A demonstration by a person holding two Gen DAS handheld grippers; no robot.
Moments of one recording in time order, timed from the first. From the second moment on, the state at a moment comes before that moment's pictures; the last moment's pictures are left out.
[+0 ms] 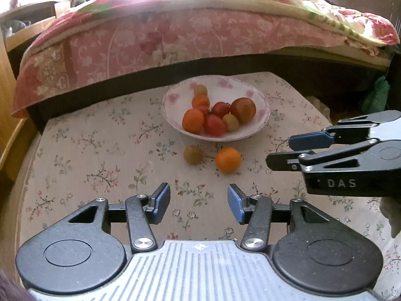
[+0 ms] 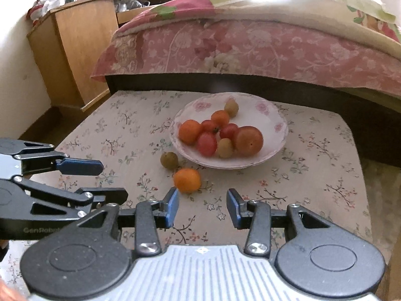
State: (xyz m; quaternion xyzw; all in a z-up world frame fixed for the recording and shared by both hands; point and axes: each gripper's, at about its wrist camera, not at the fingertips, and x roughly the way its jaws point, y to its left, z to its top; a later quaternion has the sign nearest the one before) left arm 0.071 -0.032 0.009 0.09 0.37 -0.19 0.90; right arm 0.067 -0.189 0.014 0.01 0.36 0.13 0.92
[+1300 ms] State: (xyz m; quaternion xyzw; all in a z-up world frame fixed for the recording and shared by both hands) left arm 0.131 -0.051 -0.029 0.08 0.38 -0.19 0.90; right arm 0.088 -0.198 -0.006 0.01 0.41 0.15 0.90
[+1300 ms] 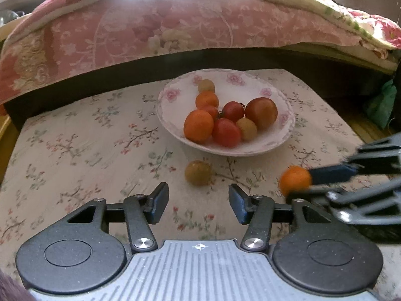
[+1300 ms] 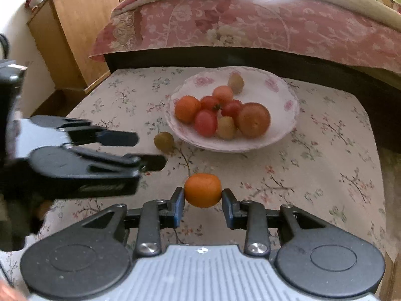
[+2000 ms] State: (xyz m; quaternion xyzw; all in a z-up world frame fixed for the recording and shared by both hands) left arm 0.122 -0.053 -0.034 0.10 0.39 -0.18 0.90; right arm 0.074 -0.199 -0.010 0.01 0.41 0.16 0.90
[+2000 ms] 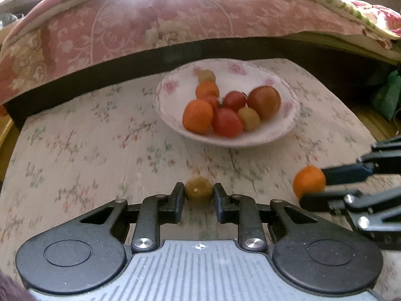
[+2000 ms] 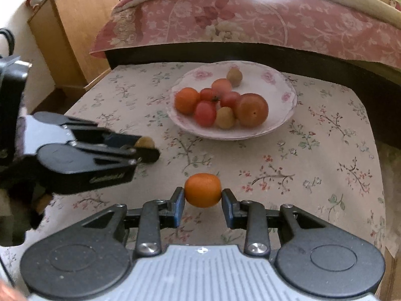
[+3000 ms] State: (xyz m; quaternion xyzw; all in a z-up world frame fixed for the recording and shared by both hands) left arm 0.006 -0.047 -0.041 0.10 0.41 -0.19 0.89; right arm -0.024 -0.187 -0.026 0.00 0.43 0.12 0.89
